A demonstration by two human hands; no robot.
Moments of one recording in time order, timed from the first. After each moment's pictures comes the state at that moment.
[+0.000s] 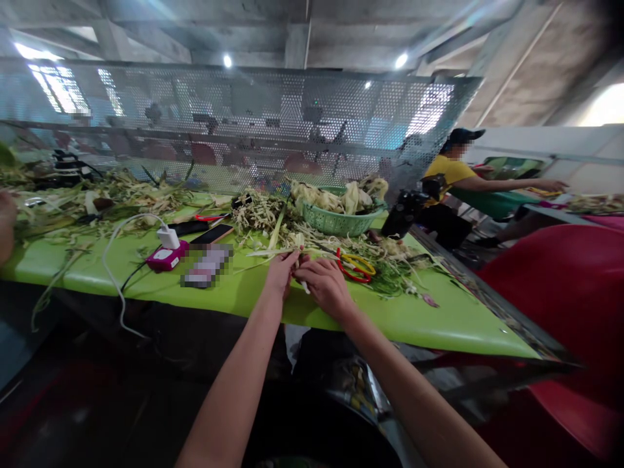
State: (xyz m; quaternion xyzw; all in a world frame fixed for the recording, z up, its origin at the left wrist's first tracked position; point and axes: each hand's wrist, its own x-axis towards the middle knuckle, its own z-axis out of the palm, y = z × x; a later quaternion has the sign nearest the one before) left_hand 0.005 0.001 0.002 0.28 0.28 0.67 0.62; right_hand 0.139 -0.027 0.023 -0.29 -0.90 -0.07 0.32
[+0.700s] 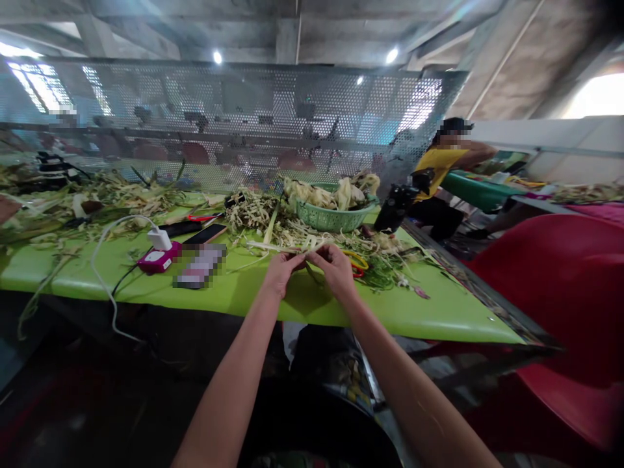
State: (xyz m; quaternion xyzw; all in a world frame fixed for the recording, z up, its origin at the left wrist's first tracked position) left_hand 0.012 -0.008 0.007 0.37 0.30 0.62 0.62; right_hand 0.150 0.001 0.015 -0.41 -0.63 0.33 0.57
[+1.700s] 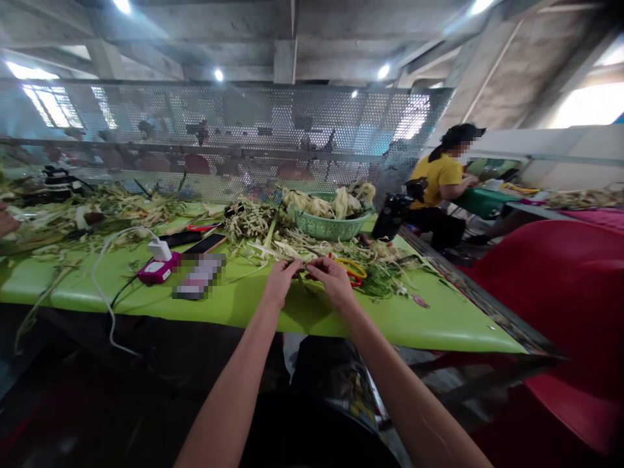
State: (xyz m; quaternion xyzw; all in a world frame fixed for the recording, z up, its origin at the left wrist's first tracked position) left_hand 0.014 -0.007 0.007 0.43 0.41 0.62 0.51; right_hand 0.152 0.000 0.015 -0.38 -0.60 0.45 0.54
